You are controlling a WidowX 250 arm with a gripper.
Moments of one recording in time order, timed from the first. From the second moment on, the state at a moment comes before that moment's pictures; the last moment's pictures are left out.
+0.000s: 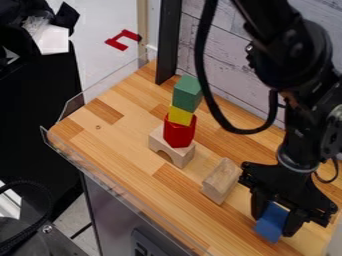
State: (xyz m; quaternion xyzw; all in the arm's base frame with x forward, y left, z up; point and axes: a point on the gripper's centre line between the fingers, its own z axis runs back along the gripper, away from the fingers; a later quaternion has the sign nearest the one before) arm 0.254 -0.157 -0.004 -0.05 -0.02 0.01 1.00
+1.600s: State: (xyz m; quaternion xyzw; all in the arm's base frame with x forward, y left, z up) arm 0.279 -0.113 0.123 -0.03 -0.15 0.05 0.99
